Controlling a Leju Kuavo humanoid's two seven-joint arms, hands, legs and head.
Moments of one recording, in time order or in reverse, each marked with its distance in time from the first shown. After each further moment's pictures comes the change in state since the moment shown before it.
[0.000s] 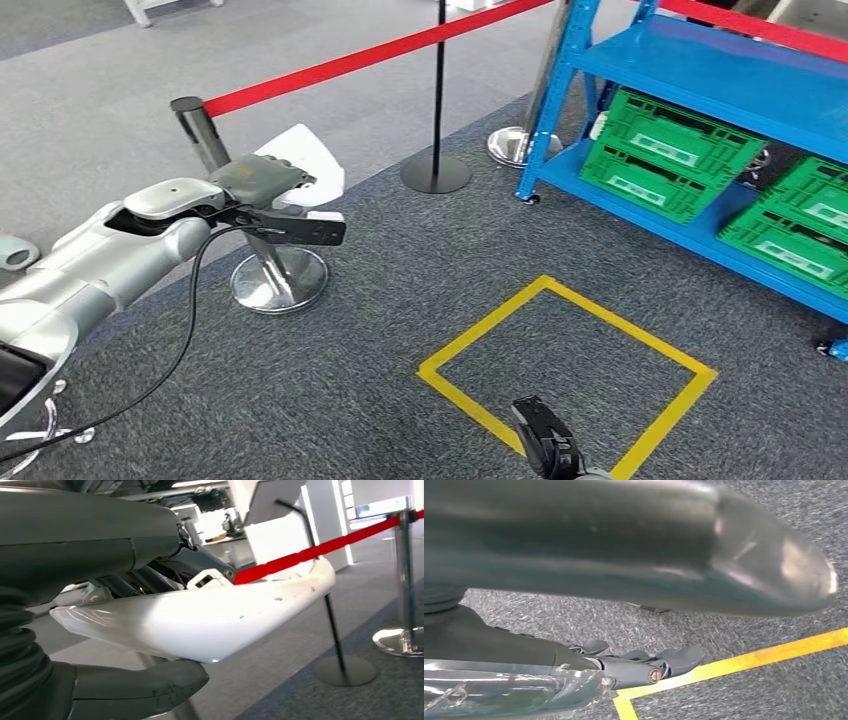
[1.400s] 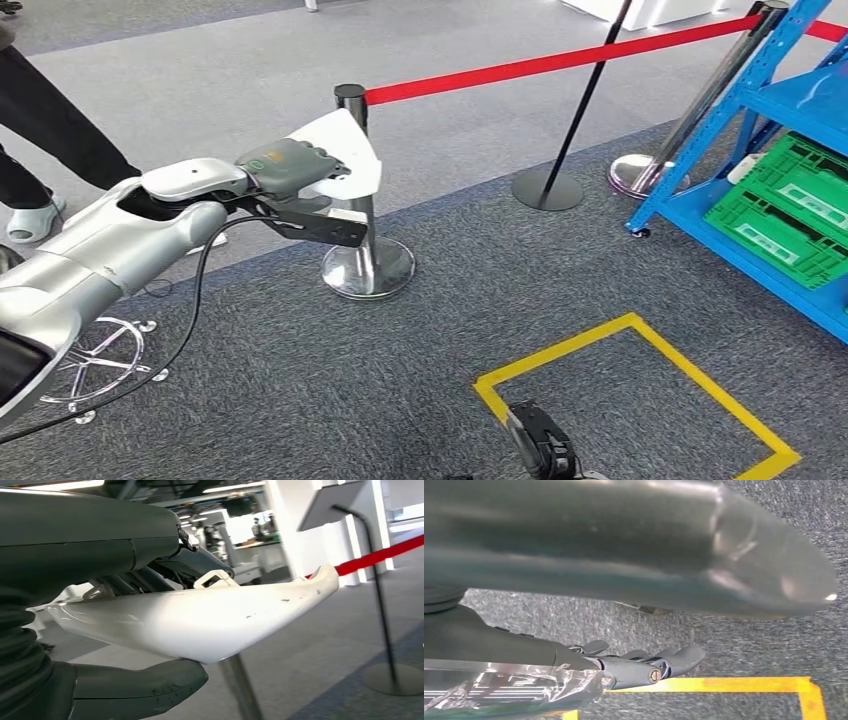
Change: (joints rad) left arm -0.055 -0.016 -0.053 -0.128 0.014 -0.078 -0.087; right arm 0.000 0.003 -0.001 0.000 0.025 0.004 0.005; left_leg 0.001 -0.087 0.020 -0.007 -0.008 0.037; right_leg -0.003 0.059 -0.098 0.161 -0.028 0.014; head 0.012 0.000
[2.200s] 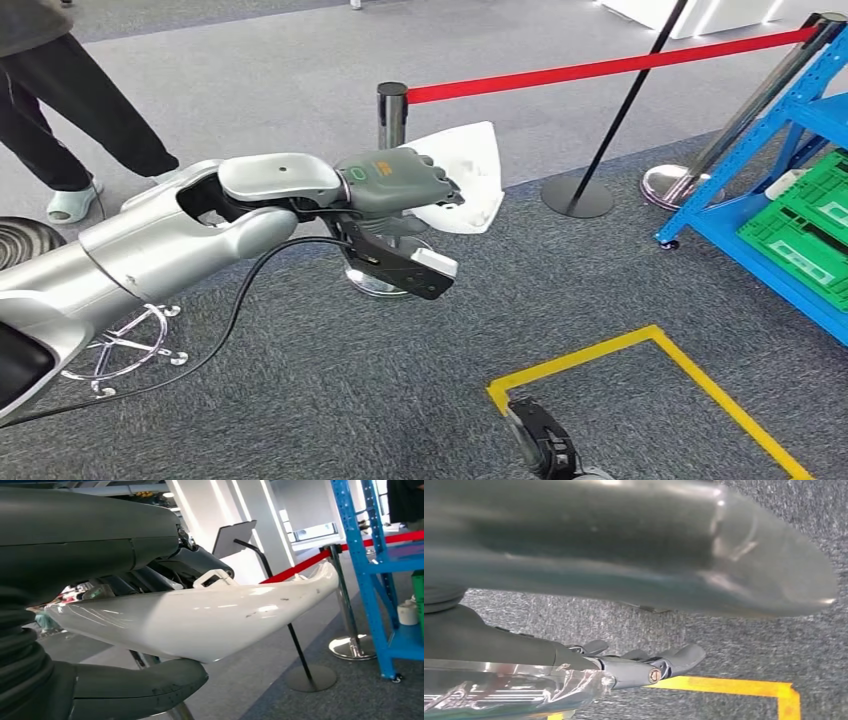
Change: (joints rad) left arm -0.076 -0.045 -0.193 -0.350 0.149 -0.190 0.041; right arm -0.010 0.003 -0.007 -0.001 0.027 0.007 0.004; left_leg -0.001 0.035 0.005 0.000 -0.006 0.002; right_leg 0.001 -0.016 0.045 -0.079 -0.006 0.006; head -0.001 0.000
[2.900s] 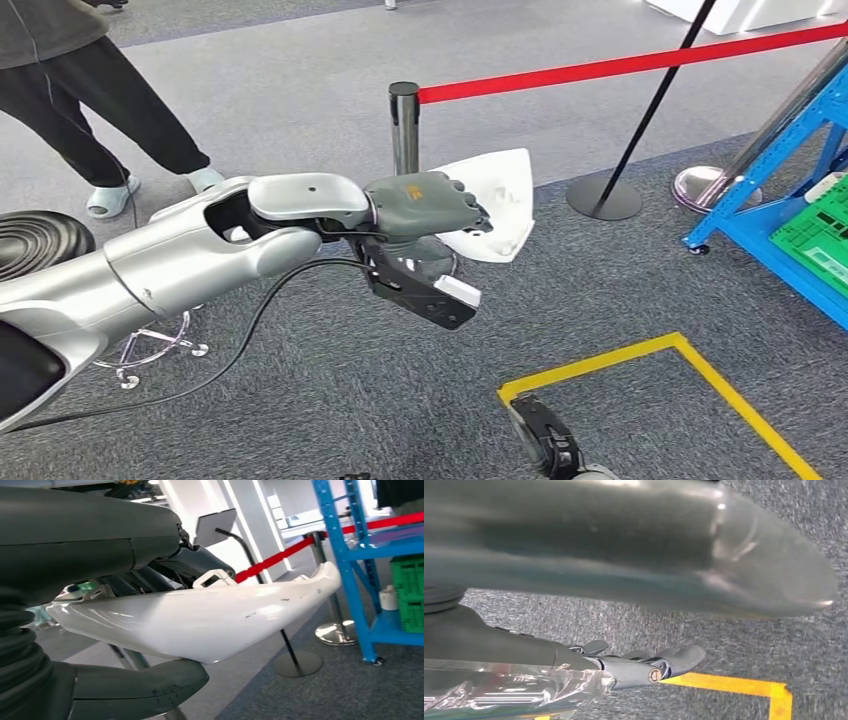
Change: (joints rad) left arm 0.003 -0.009 -0.071 -0.042 0.075 0.003 0.038; right arm -0.005 0.004 -0.017 -0.001 0.036 -0.001 0.014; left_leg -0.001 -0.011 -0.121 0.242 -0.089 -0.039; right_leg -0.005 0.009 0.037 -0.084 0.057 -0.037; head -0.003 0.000
